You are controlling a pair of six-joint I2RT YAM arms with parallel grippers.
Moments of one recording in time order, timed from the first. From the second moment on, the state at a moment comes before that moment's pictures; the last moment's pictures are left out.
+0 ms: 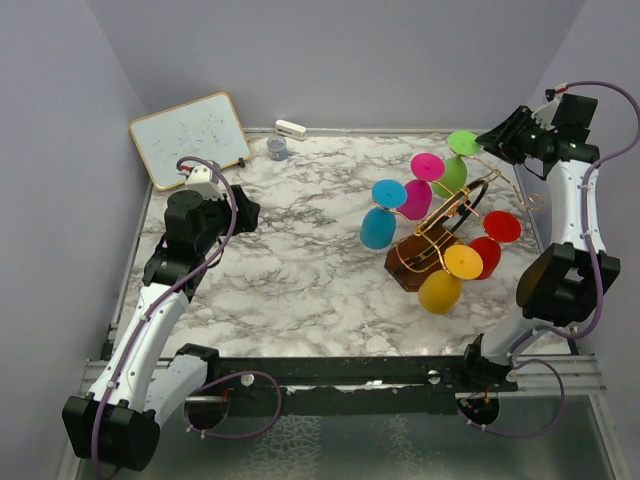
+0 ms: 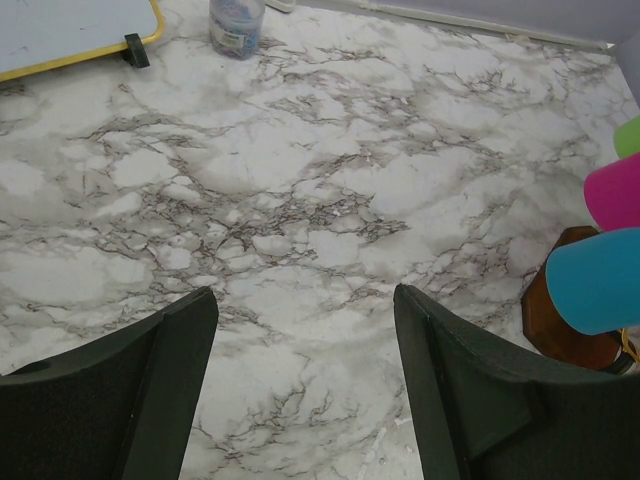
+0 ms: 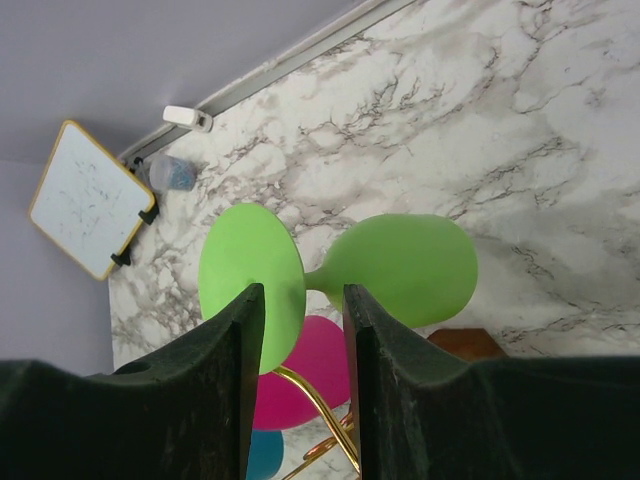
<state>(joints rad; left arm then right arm) -0.21 0.90 0.83 -0.24 0.10 -0.34 -0.30 1.69 1.69 -0.58 -0.57 0.46</state>
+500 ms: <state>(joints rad) -0.21 0.90 0.83 -0.24 0.10 -0.34 -0.30 1.71 1.66 -0.51 -0.64 0.47</state>
